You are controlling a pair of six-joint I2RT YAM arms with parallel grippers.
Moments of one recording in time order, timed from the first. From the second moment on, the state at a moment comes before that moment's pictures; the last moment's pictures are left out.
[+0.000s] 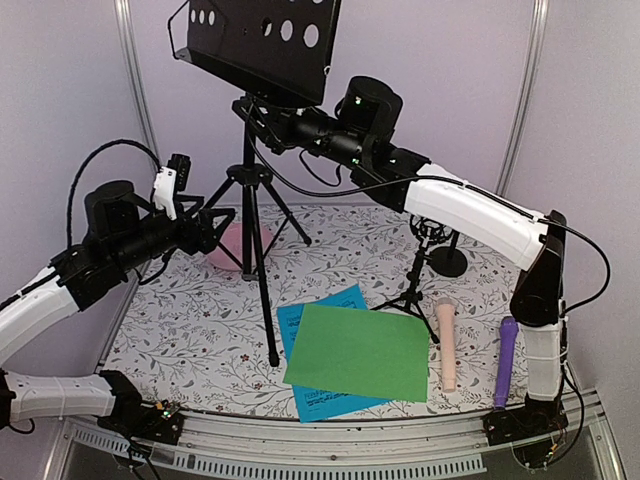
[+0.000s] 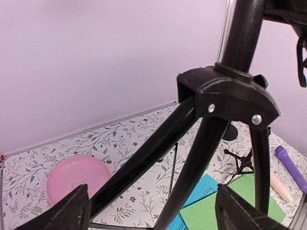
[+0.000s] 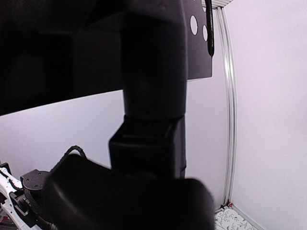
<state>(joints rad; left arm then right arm) -0.60 0.92 0.85 -0.09 -0.02 -0.08 0.97 2.10 2.21 0.26 -0.29 0.20</state>
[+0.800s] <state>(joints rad) -0.77 0.70 0.53 -0.16 0.28 -0.32 0.97 2.07 2.16 0.25 -0.12 0.10</state>
